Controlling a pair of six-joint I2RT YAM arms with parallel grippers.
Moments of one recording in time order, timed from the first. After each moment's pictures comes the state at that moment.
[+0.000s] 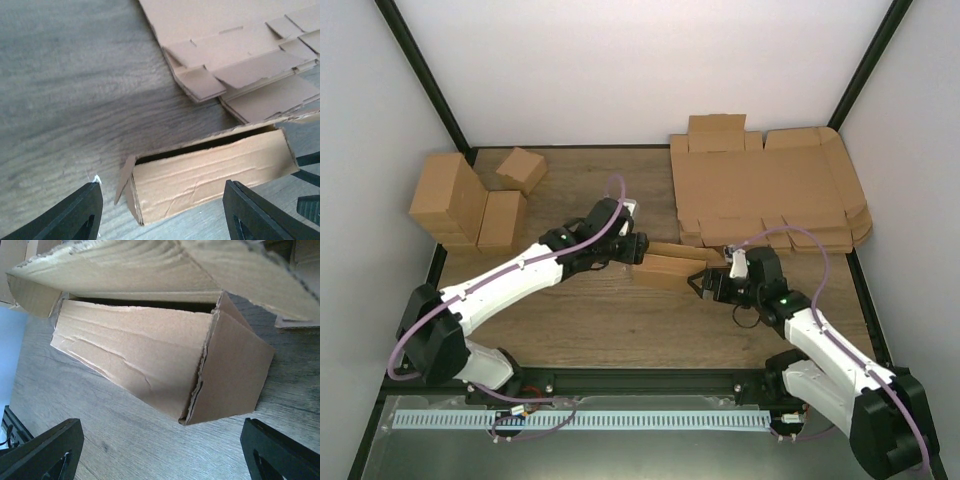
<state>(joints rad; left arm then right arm) -0.81 1.44 1.11 -0.48 -0.07 -0.49 0.36 0.90 0.38 -0.21 -0.47 0.57</state>
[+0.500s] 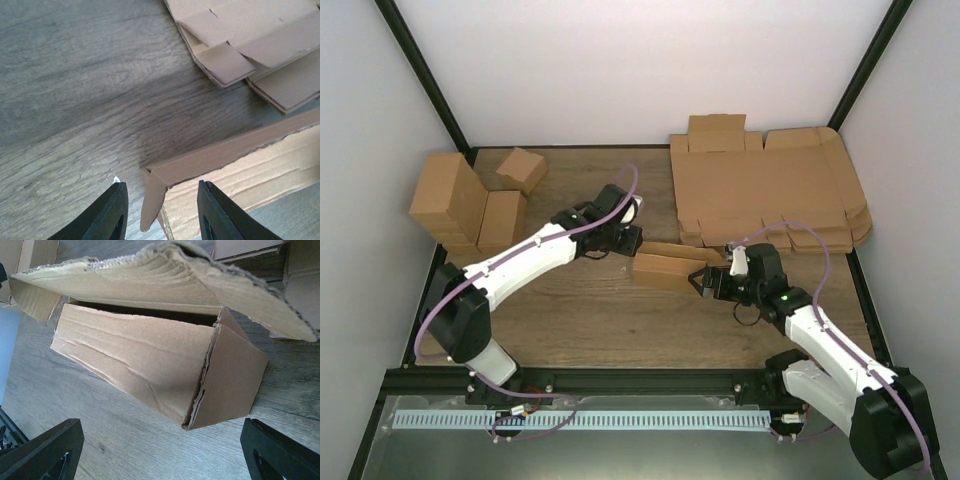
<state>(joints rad) -0.72 1.60 1.27 -0.61 0.02 -0.34 0.36 0.90 0.43 -0.26 -0.44 0.53</state>
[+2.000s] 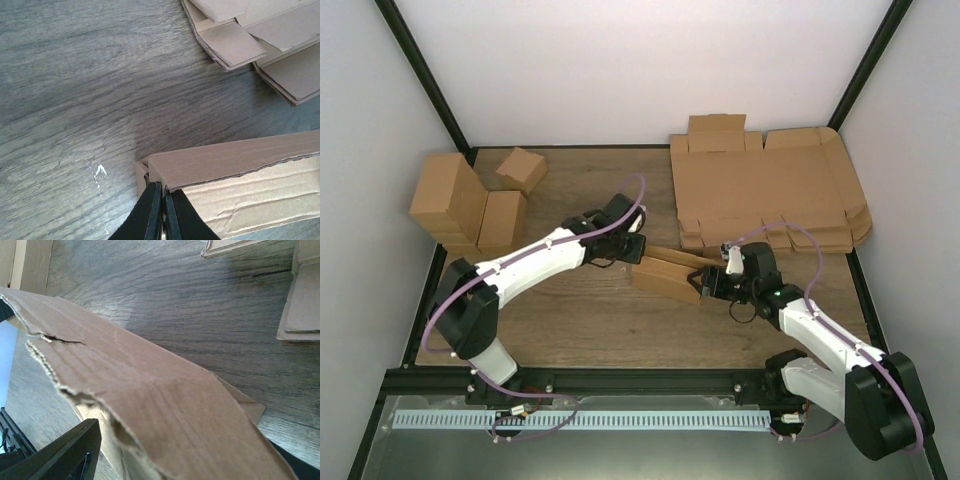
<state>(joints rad) -0.76 1.64 1.24 -0.59 0.02 -0.43 0.36 1.01 0.41 -0.15 -0.47 0.56</state>
